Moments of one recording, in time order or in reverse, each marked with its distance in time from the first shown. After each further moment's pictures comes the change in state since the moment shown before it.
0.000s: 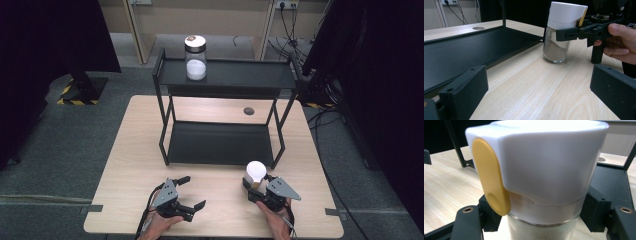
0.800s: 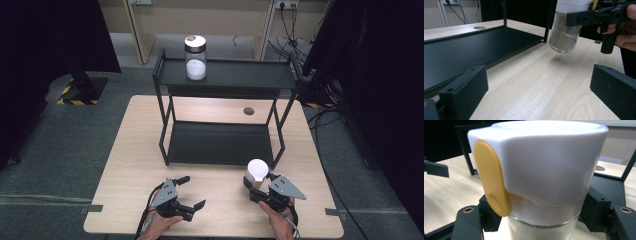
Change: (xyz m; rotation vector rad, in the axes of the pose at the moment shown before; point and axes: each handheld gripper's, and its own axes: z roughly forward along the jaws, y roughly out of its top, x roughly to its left) left arm 0.000 0.000 -0.001 -0.002 0.006 -0.005; right arm 0.003 0.028 -0.016 -0.011 0.019 -0.013
